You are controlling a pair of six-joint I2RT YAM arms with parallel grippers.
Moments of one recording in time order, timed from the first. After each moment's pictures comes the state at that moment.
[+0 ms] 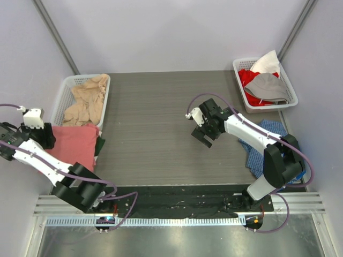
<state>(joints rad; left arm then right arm) 1.05 1.24 1.24 -0.91 0.66 0.85 0.53 1.56 1.14 -0.77 0.08 -0.42</state>
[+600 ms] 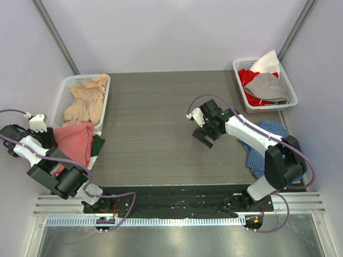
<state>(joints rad) 1.01 1.50 1.11 -0.62 0.51 0.79 0.53 1.55 1.12 -0.76 0.10 -0.42</state>
